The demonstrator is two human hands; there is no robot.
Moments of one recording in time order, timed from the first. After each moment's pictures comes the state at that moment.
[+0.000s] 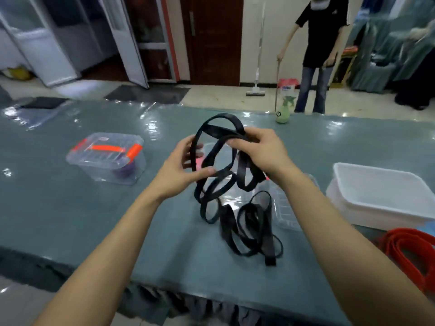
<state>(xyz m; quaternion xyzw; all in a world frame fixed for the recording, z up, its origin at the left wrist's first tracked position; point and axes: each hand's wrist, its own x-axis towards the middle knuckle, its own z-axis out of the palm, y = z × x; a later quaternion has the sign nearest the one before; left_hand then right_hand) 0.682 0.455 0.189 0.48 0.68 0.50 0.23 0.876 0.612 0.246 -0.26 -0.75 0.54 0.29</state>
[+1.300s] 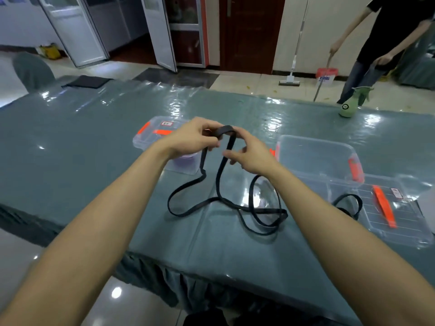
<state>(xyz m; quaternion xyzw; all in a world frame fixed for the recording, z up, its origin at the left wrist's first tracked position) 0.455 0.355 0.231 0.52 0.73 0.35 0.28 0.598 0.513 0.151 -0.25 -0.86 0.41 0.16</state>
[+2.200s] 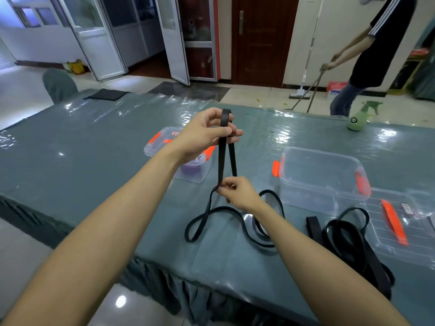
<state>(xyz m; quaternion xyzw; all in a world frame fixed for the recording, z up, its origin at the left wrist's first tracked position) 0.475 0.366 0.247 0.39 0.61 0.61 0.32 0.601 0.465 0.078 -0.24 -0.81 0.53 0.11</state>
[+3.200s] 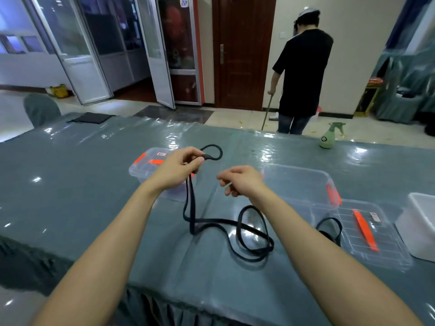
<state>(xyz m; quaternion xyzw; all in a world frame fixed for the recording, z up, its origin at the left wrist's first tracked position) 0.476 0.339 0.223 0.50 0.74 0.42 0.15 0.636 0.490 0.182 -0.33 -0.70 0.61 0.17</state>
